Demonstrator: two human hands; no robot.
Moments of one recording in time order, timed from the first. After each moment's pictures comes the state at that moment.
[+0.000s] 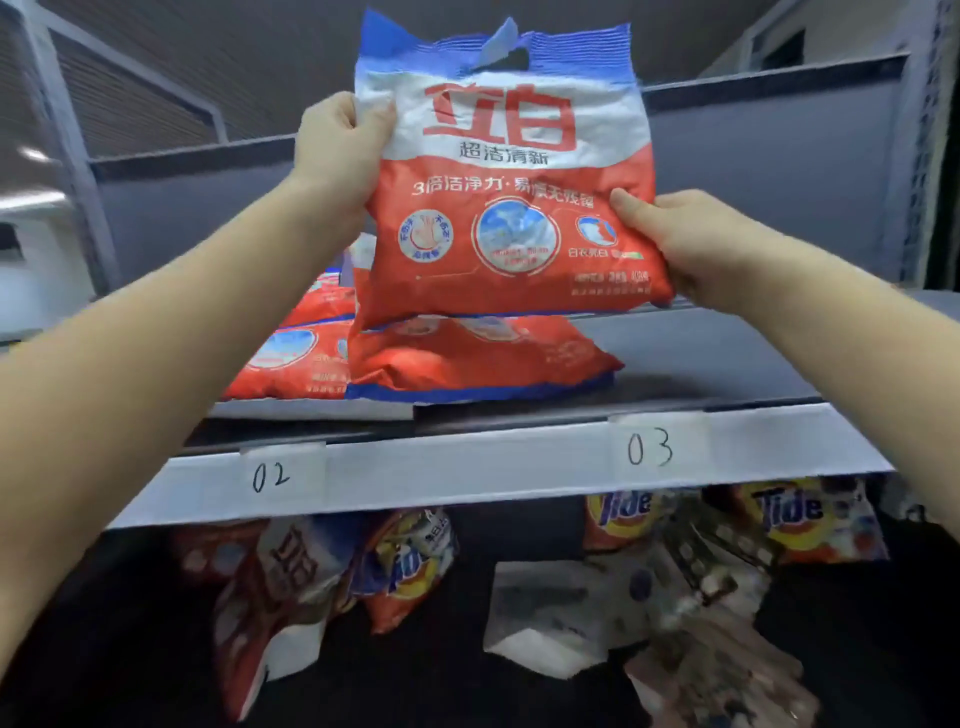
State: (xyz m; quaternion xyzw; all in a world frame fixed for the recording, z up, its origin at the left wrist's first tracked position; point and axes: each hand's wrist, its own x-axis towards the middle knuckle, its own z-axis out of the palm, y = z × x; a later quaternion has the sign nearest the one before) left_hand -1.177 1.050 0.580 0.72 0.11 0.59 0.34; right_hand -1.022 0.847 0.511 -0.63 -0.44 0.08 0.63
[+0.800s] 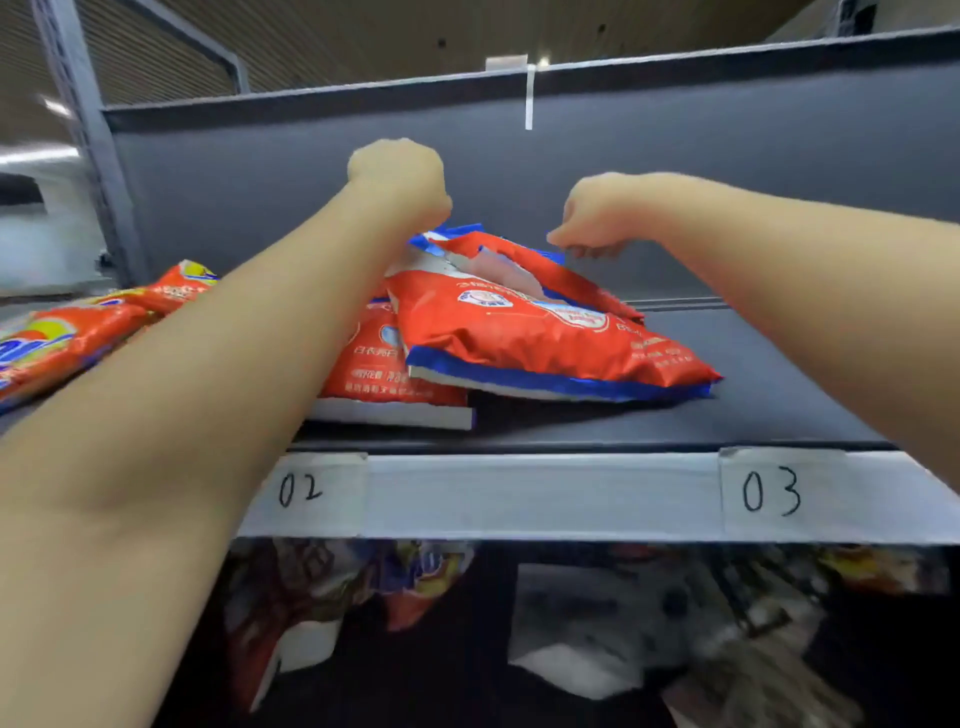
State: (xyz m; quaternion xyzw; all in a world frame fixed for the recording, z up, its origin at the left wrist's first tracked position) left_hand -1.156 1.090 0.571 0.84 0.41 0.26 -0.25; right_hand -1.017 0.981 0.556 -0.85 -0.50 -0.09 0.14
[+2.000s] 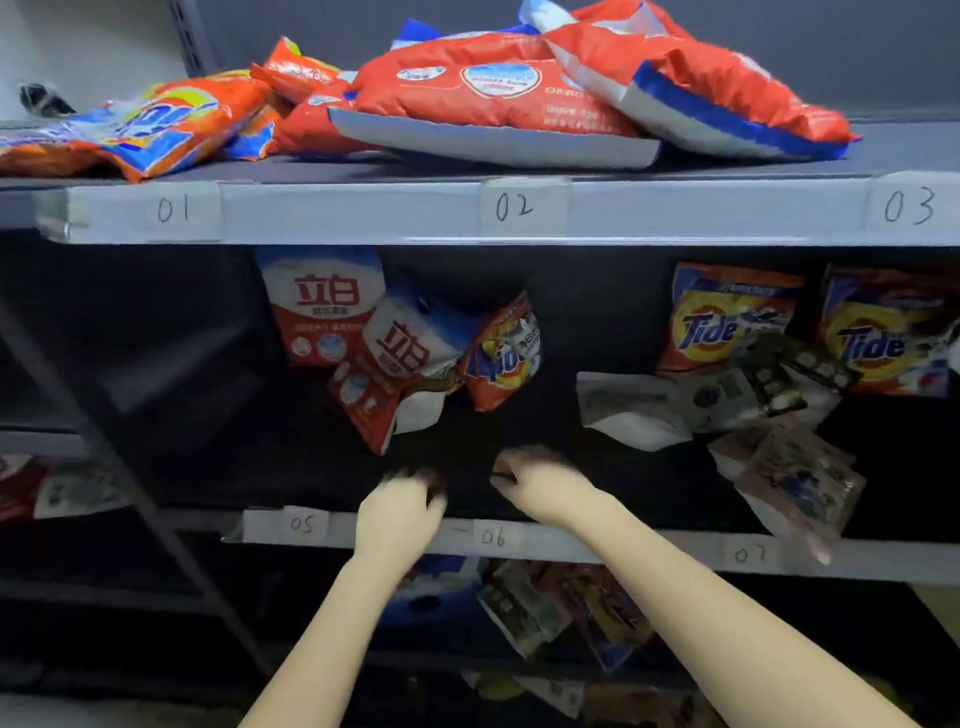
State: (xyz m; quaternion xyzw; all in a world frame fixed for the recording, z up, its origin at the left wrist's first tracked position) left_hand -1.396 1.045 0.145 0.89 0.42 0.14 0.09; right_hand -1.242 0.961 0.185 -0.80 -0.57 0.16 0.10
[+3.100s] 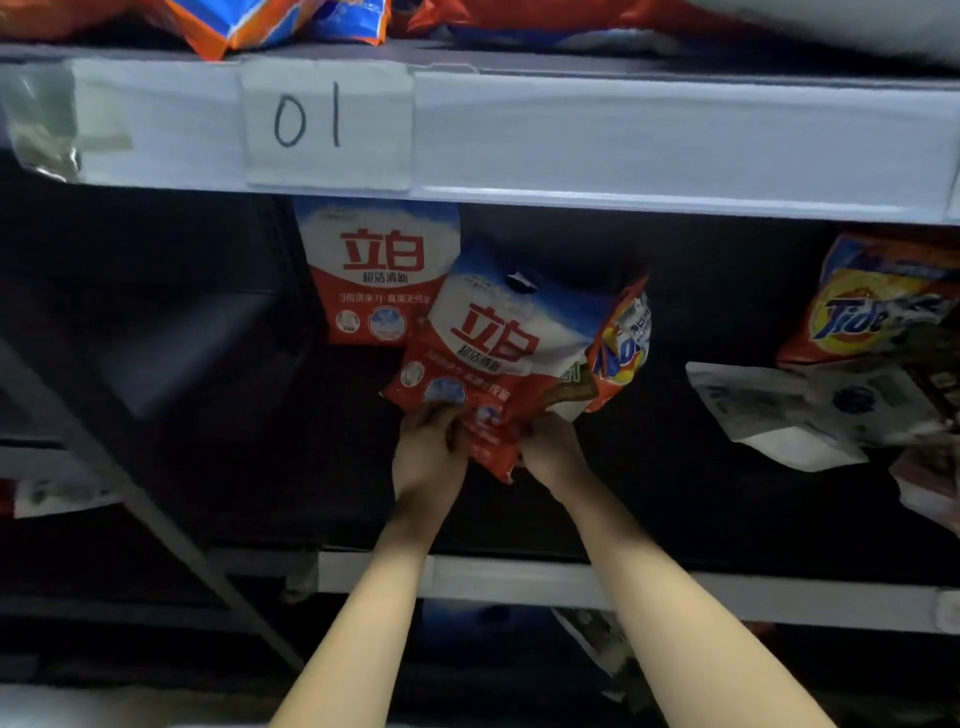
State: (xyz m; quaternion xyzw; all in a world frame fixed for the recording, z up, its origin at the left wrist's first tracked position) left_hand -1.402 1.218 0.109 0.82 0.38 0.33 0.26; right_hand -1.285 1.141 0.132 -0.79 -0.34 0.28 0.43
